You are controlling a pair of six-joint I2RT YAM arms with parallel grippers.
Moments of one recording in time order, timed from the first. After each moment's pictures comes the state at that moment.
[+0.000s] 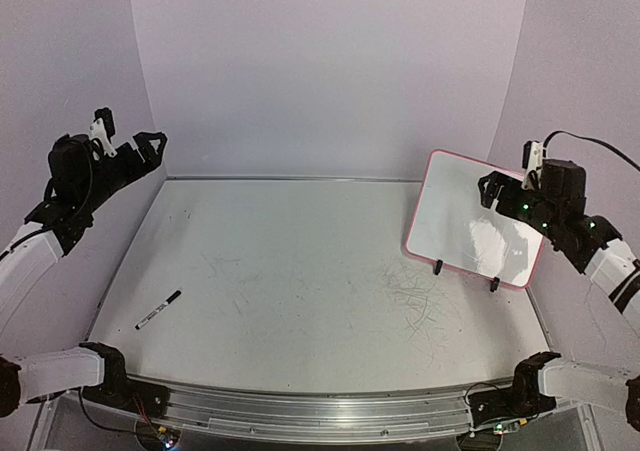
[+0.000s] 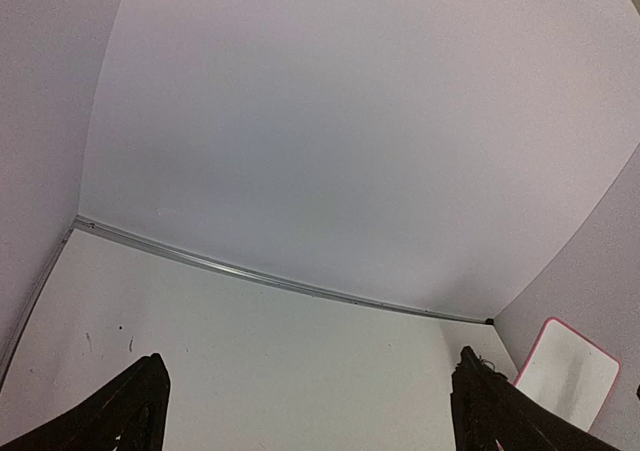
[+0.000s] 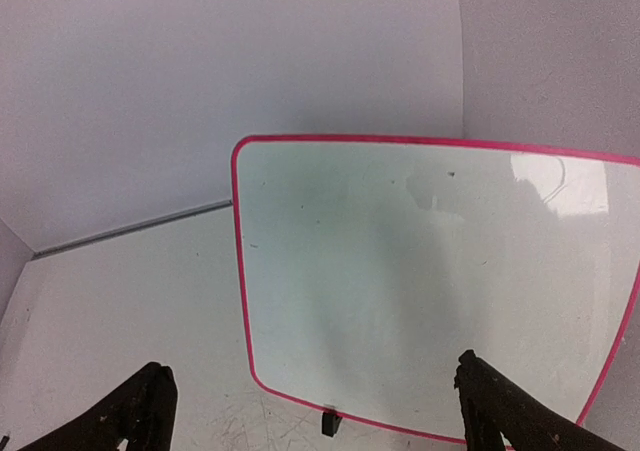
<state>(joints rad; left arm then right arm) -0.17 0.94 0.91 -0.03 0.08 -0.47 0.24 0.92 0.90 -0.33 0.17 0.34</state>
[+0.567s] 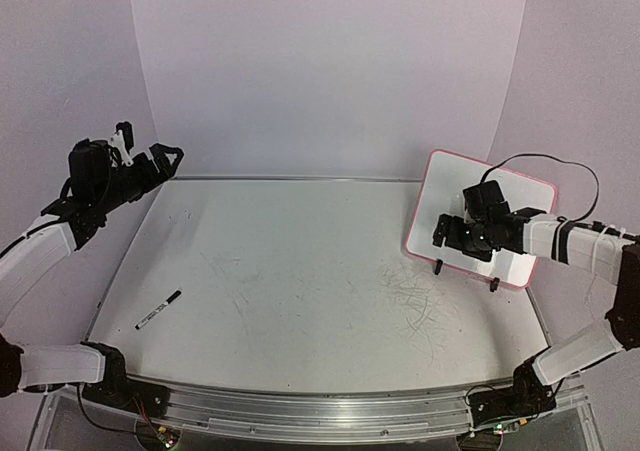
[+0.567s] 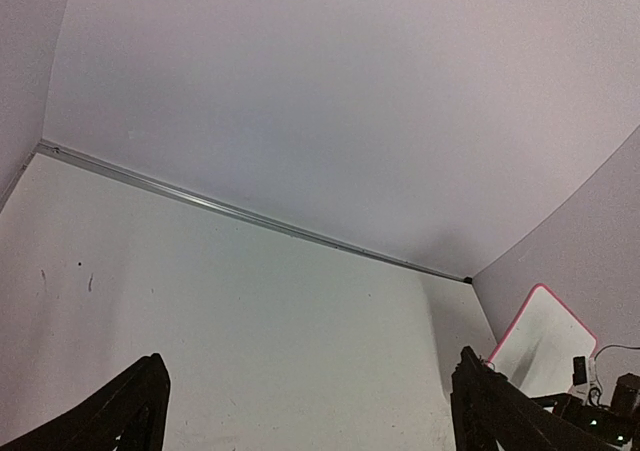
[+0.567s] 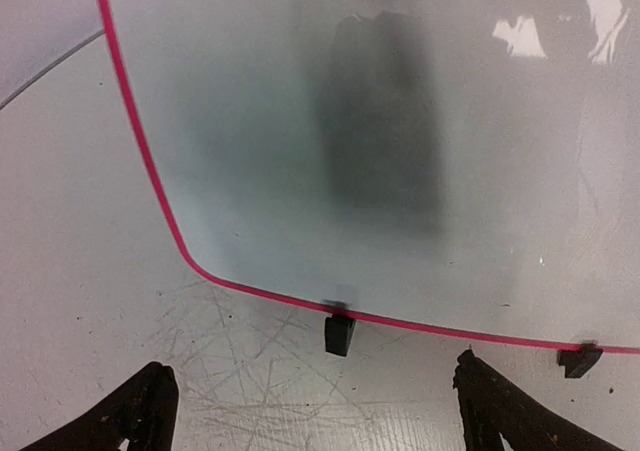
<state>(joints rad) -0.17 1.04 0.89 -0.03 0.20 -0.56 0.37 1.37 0.89 -0.37 0.21 0.55</state>
